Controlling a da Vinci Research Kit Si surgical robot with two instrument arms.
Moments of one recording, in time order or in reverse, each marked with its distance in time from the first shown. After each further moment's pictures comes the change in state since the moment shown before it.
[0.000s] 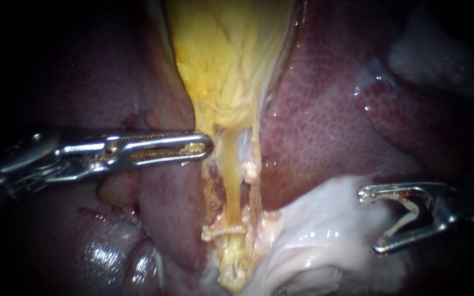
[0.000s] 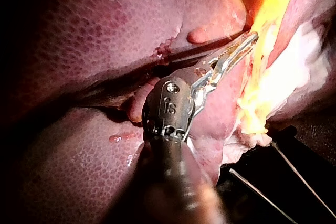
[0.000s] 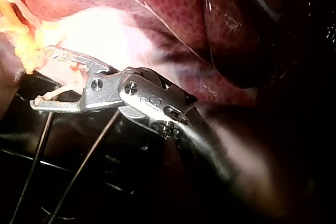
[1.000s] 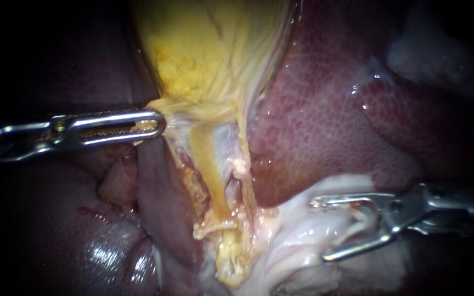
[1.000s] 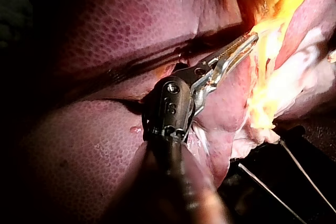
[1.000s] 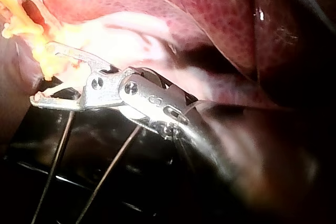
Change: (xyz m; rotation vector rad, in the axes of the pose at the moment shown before) right arm -0.007 0.004 0.013 0.028 0.039 0.008; left arm -0.005 0.000 -0.008 -0.024 -0.048 -0.028
